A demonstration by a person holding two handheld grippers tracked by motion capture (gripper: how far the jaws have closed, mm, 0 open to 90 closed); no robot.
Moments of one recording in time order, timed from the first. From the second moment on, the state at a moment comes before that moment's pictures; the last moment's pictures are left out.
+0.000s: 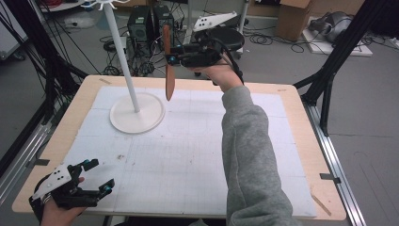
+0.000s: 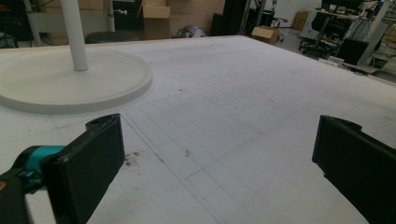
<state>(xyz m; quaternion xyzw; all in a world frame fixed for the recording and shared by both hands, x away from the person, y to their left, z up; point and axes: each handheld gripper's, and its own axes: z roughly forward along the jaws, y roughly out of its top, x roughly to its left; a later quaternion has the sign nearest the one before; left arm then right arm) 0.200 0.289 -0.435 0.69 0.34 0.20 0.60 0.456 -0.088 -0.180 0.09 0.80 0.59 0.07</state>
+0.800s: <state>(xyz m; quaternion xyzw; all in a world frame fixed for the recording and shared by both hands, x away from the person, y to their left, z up) 0.201 0.293 -0.435 0.68 0.35 0.20 0.61 0.479 -0.027 -0.162 0.09 0.80 0.59 0.07</state>
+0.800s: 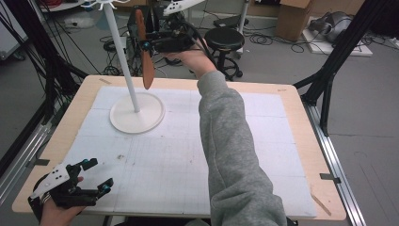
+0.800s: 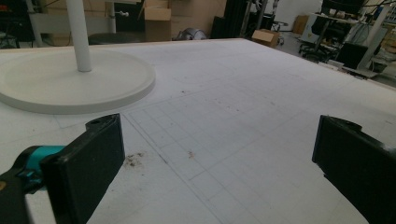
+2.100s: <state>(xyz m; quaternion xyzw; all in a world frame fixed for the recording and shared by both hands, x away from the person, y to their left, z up) 0.200 0.295 -0.436 0.68 0.35 0.20 0.61 0.486 0.021 -0.151 0.11 0.79 0.60 0.11</state>
